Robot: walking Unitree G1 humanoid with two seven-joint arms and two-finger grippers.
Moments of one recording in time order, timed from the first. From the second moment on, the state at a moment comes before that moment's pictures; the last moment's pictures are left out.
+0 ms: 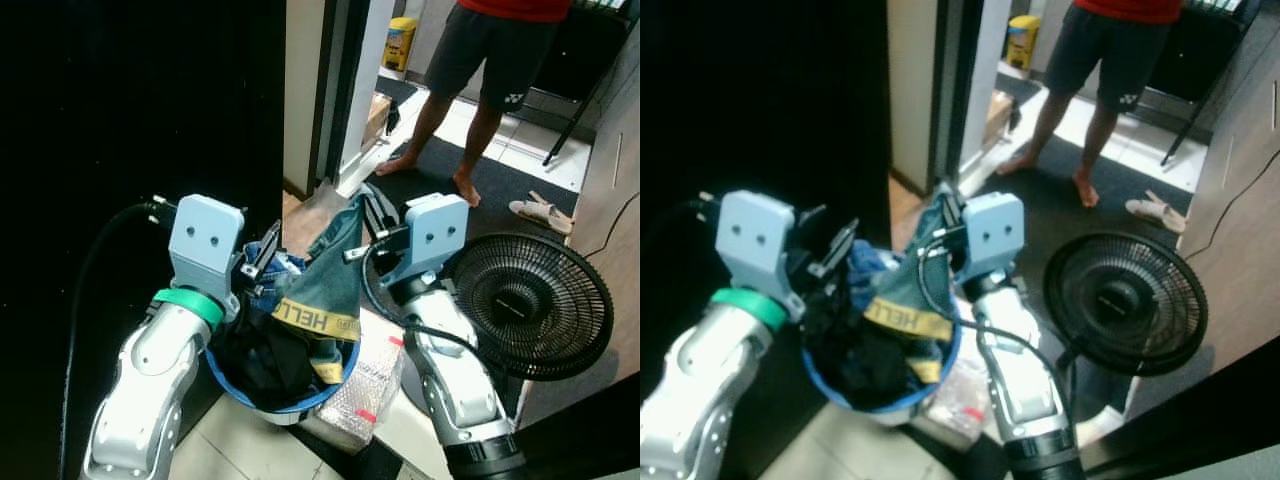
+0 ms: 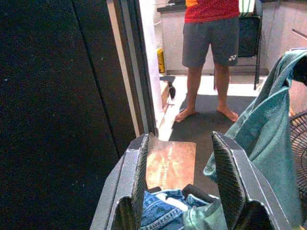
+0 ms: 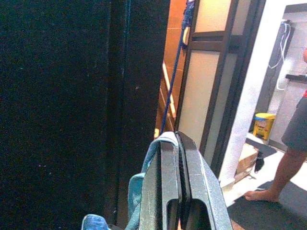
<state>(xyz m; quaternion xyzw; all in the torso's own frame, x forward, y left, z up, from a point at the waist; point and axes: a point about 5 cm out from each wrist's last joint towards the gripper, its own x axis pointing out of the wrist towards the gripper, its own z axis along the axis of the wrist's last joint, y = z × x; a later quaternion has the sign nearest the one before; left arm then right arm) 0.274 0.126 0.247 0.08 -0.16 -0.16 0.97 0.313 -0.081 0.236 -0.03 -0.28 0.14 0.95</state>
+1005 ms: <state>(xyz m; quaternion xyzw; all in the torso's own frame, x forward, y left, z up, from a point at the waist) 0.280 0.121 0.248 0.06 -0.16 -0.16 0.97 0.327 -0.087 0.229 0.02 -0.25 0.14 0.96</state>
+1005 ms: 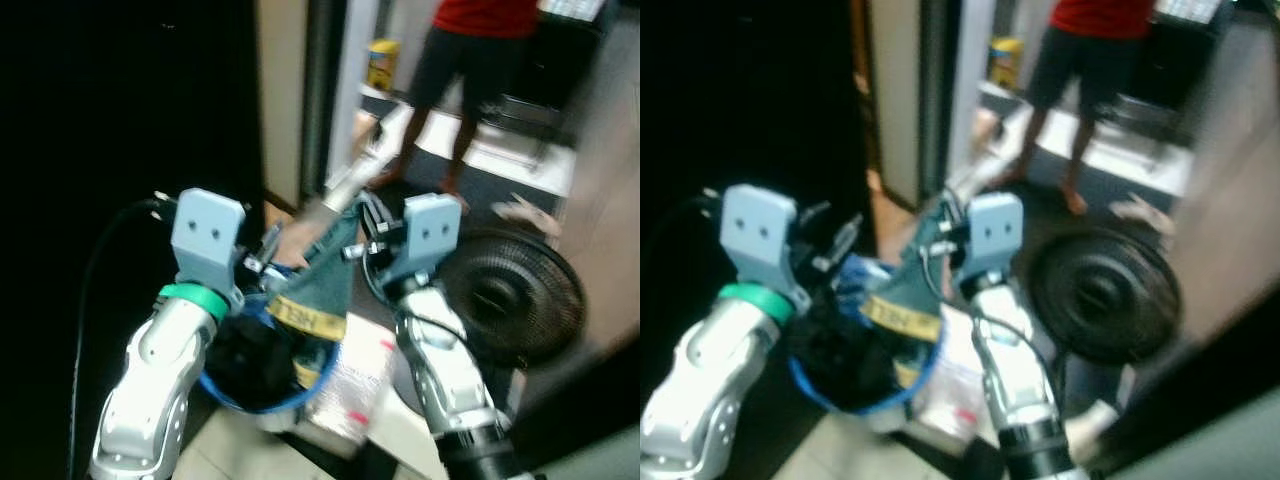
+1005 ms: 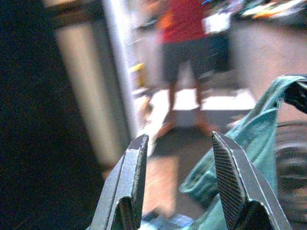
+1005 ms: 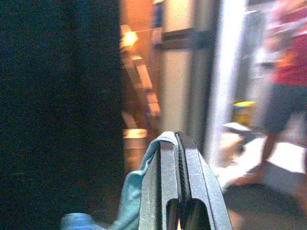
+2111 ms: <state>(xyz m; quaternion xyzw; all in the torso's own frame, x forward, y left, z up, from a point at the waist) 0.281 0.123 0.250 0.07 -0.16 -0.16 0.97 0.328 -0.083 0.233 0.04 -0.26 0.14 0.96</state>
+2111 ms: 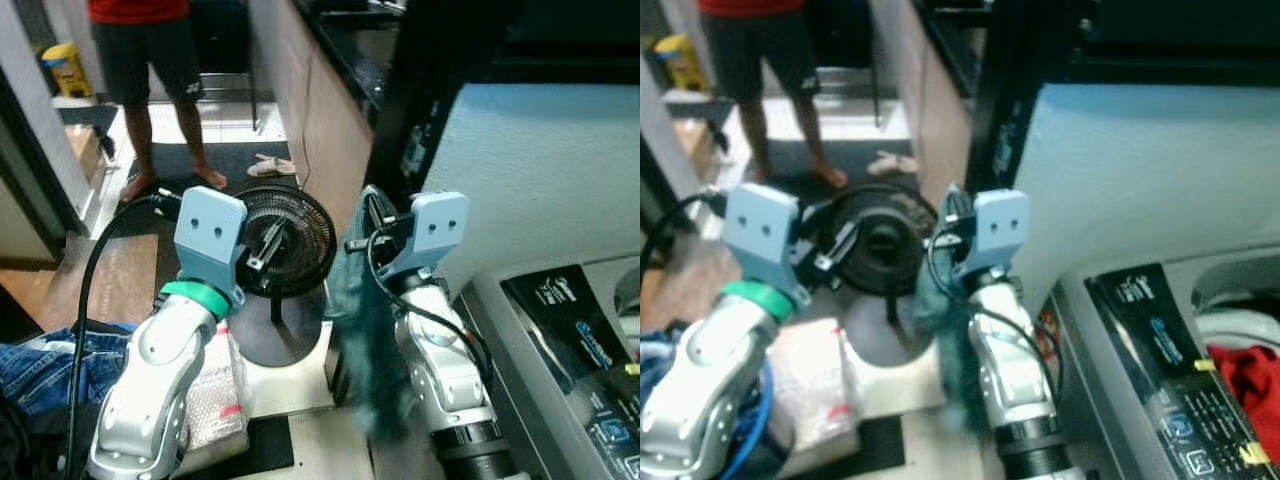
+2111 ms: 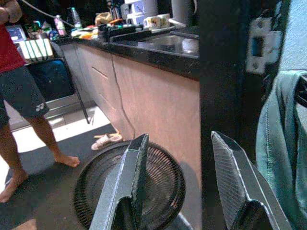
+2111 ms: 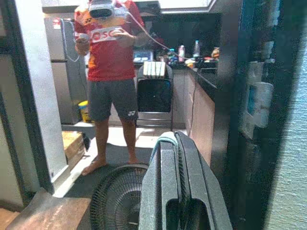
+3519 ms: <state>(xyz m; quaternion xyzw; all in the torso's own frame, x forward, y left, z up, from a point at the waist) 0.283 0.125 0.258 0.08 -0.17 -0.15 0.97 0.293 -0.112 0.367 -0.01 -0.51 0.05 0.86</state>
